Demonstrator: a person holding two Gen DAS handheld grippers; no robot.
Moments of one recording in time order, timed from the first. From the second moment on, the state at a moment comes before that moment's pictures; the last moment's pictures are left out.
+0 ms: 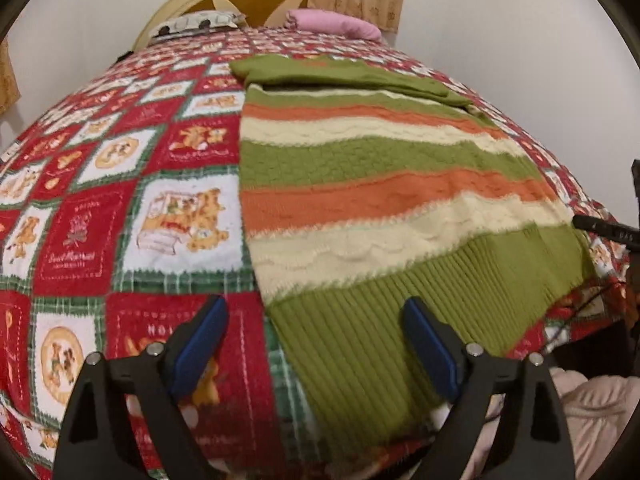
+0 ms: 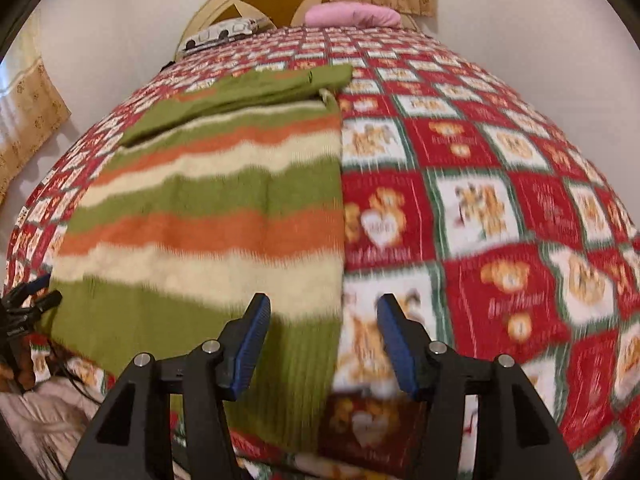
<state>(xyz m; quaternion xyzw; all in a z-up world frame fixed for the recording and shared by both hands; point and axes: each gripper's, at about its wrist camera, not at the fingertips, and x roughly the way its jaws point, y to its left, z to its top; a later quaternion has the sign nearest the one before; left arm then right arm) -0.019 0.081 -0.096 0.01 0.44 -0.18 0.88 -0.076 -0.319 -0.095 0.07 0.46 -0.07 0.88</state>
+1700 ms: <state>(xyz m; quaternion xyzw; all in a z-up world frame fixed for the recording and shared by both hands) 0.072 0.123 -0.030 -0.03 0.42 -0.23 0.88 0.057 -0.331 -0.069 0.18 0.43 0.04 0.88</state>
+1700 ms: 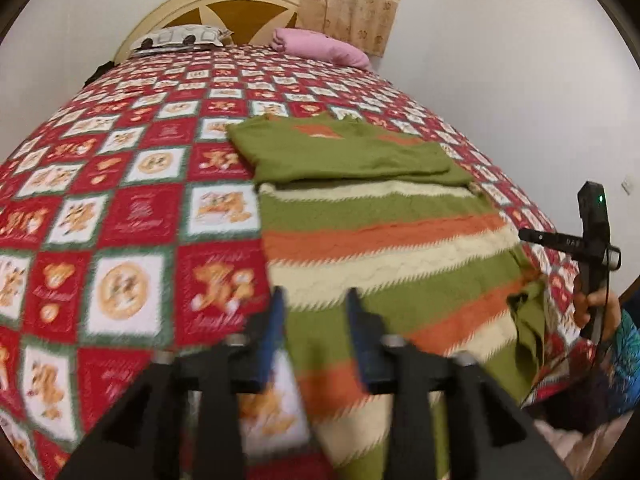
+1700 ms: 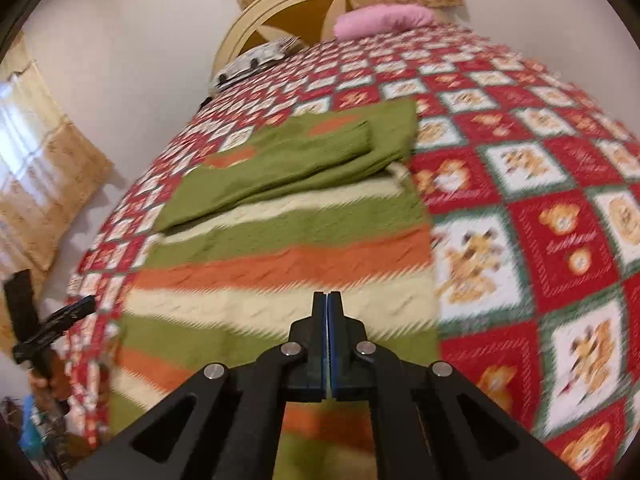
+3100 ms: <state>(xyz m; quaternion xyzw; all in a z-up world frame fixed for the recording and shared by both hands) 0.000 0.104 -0.079 -0.11 0.51 -0.24 0.82 0.026 -0.269 -0.049 -0.07 0.43 0.13 0.89</state>
